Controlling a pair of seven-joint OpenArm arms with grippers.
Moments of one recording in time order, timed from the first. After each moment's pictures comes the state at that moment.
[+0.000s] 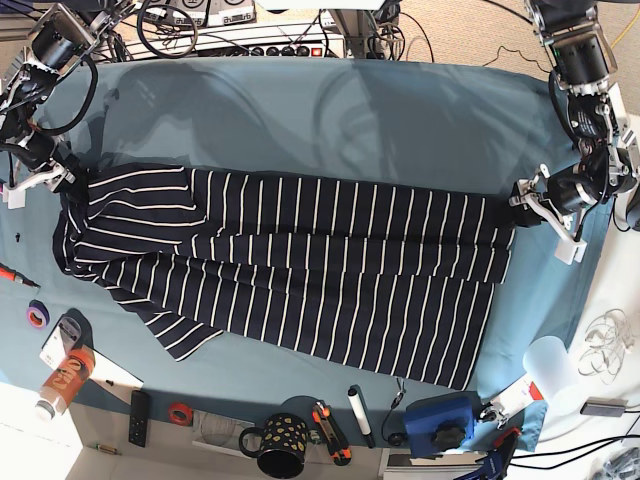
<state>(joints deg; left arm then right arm) -3.6 -17.9 -23.2 73.2 -51.6 -30.4 64.8 2.5 27.5 50.6 62.2 47.7 39.8 -64.3</state>
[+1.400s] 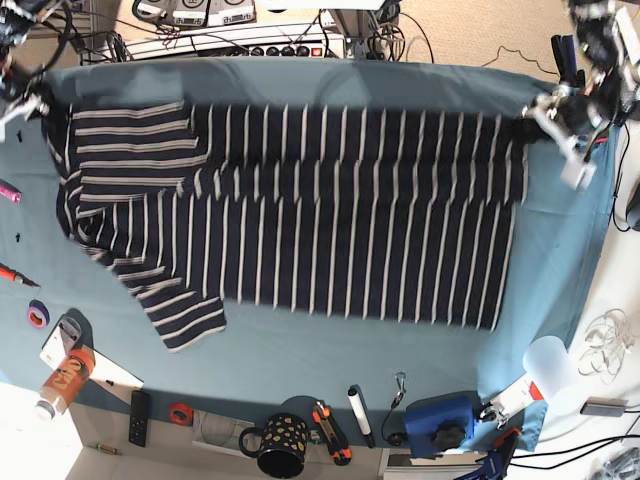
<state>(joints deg) 18.8 -18.8 -30.3 93.3 -55.2 -30.1 74.3 -15.7 32.1 59.4 64.3 63.9 39.8 -78.1</state>
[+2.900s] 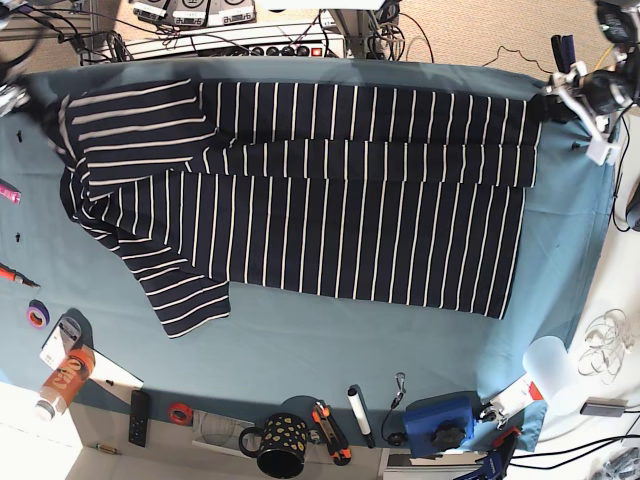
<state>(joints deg) 24.2 -22.7 -34.5 93.9 -58.4 -31.9 76.6 -22.1 39.4 59.3 64.5 76.8 39.8 -78.3</state>
